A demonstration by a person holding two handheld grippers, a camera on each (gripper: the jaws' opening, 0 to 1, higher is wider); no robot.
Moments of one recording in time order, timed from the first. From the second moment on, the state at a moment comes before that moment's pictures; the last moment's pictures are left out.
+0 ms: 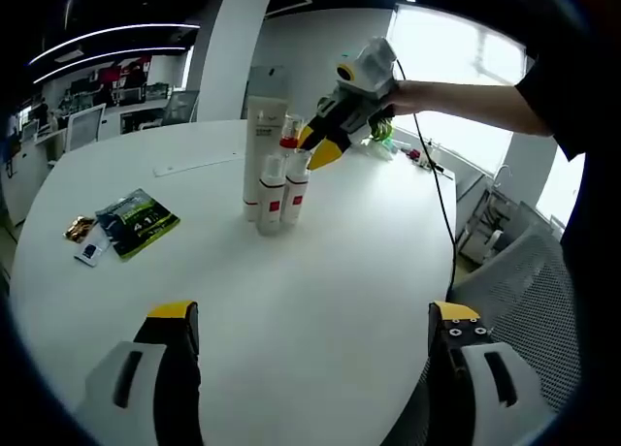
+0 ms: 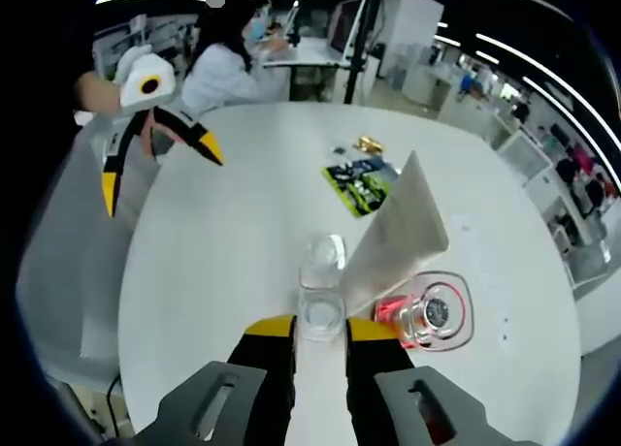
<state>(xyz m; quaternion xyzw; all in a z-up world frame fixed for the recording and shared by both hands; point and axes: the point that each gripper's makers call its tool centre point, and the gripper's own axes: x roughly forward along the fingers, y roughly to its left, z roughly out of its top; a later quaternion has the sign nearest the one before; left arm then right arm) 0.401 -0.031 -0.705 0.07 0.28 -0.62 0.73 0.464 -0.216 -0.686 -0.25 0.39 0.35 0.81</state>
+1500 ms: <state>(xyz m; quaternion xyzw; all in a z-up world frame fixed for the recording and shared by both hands) 0.398 -0.028 -0.710 0.08 0.29 -0.62 0.72 0.461 -0.221 -0.687 -0.26 0.39 0.32 0.82</state>
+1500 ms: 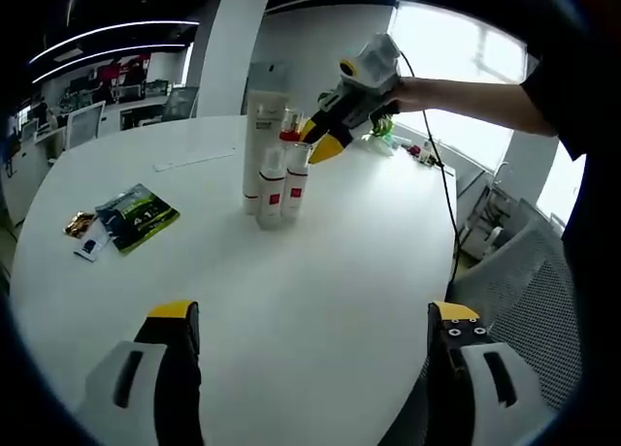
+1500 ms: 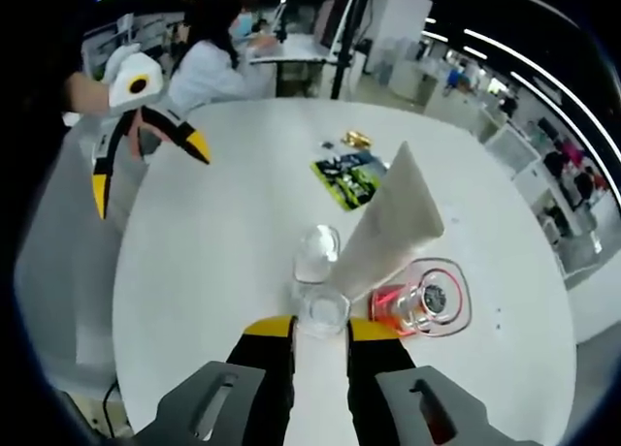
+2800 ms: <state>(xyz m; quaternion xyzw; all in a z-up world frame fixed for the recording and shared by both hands) 0.395 -0.028 -0.719 0.09 0.30 -0.62 0.71 0.444 -0.224 -0.731 -0.09 0.39 0.19 0.90</state>
